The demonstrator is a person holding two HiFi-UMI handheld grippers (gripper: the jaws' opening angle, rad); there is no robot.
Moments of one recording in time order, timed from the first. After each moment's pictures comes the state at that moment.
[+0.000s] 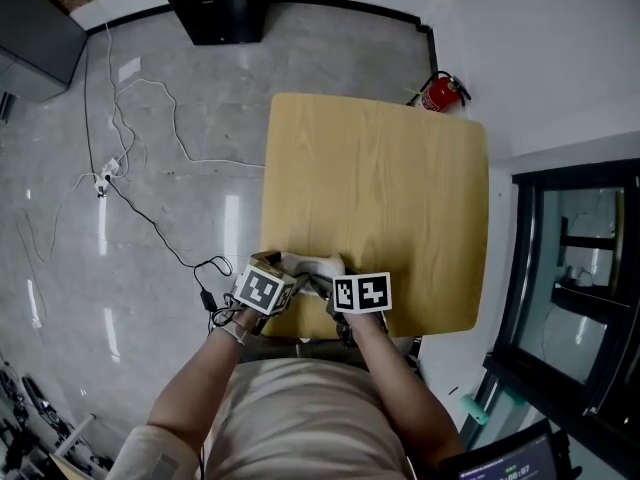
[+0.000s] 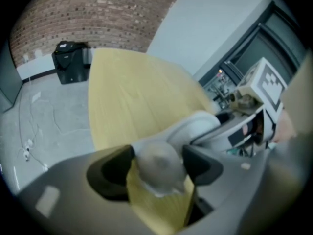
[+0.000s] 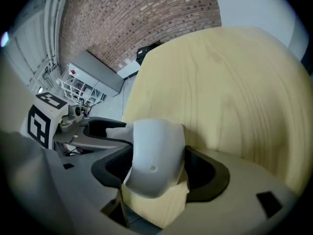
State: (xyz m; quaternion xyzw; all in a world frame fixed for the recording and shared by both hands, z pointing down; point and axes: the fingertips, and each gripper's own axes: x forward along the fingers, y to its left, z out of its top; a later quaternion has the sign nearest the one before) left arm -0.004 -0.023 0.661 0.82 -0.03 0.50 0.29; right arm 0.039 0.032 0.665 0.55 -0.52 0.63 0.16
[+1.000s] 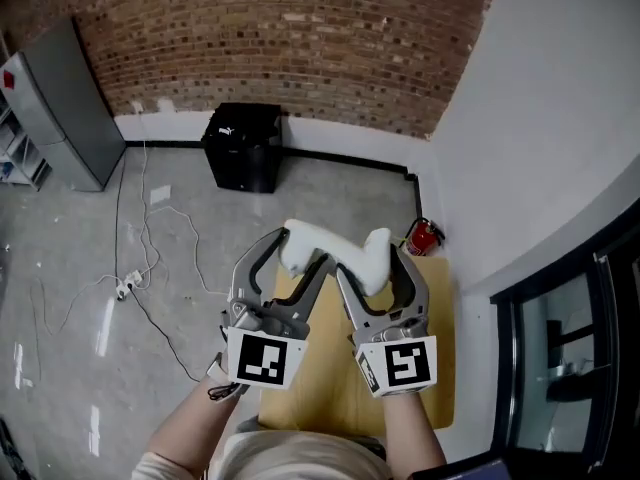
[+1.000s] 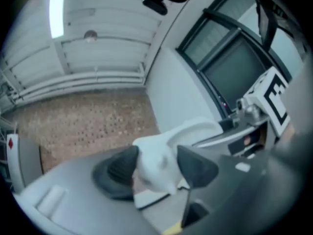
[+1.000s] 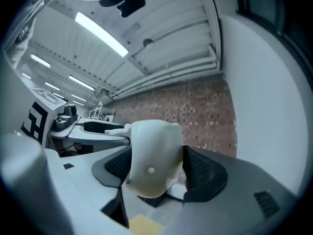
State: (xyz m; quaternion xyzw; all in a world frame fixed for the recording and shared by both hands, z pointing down) left arm 0.110 -0.161 0.174 0.96 -0.22 0.00 -0.19; right arm 0.169 -0.117 0.191 0.75 -0.66 -0.06 0.03
